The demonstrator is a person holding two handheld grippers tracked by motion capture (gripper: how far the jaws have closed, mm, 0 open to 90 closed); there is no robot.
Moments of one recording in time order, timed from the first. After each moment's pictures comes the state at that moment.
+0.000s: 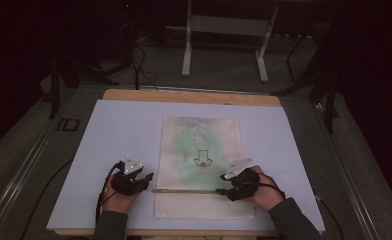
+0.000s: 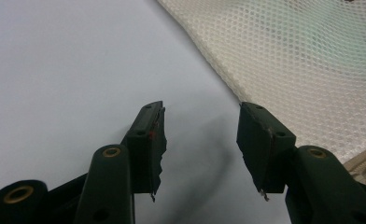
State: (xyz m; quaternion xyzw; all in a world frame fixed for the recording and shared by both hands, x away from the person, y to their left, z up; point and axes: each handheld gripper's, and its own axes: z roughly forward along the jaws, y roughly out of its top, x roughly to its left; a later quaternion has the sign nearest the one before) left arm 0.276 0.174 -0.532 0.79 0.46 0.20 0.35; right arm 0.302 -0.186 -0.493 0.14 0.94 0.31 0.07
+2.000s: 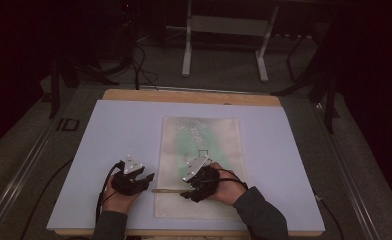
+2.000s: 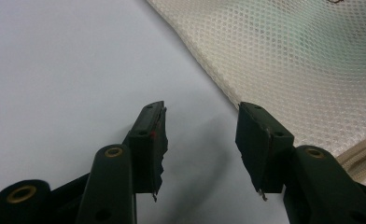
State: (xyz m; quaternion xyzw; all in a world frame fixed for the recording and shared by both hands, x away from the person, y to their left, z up) left arm 0.276 0.174 -0.532 0.79 0.46 0.19 0.36; right arm 0.303 -0.082 -0.491 0.05 0.95 0.30 0.02
